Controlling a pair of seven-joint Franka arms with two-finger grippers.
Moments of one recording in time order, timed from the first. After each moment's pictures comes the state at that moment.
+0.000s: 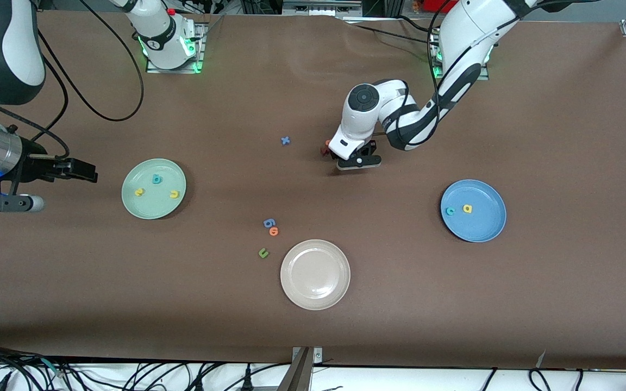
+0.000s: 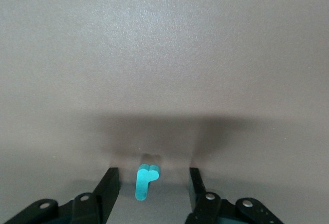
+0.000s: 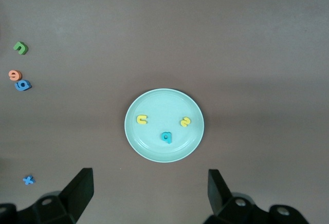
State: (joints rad) left arm -0.16 0.62 -0.60 -2.09 0.54 2.53 -1.27; right arm 0.12 0.29 -0.08 -1.40 0.03 1.57 0.04
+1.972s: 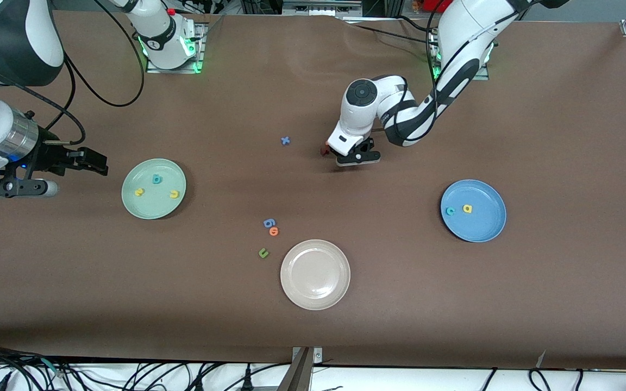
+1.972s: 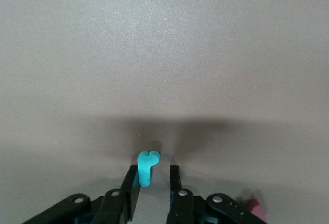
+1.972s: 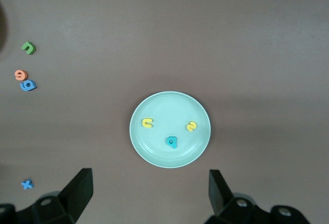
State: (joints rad) left arm -0.17 0.60 -0.61 -2.11 0.55 2.53 -1.30; right arm 0.12 0.19 -0.05 -1.57 0.02 1.70 0.06
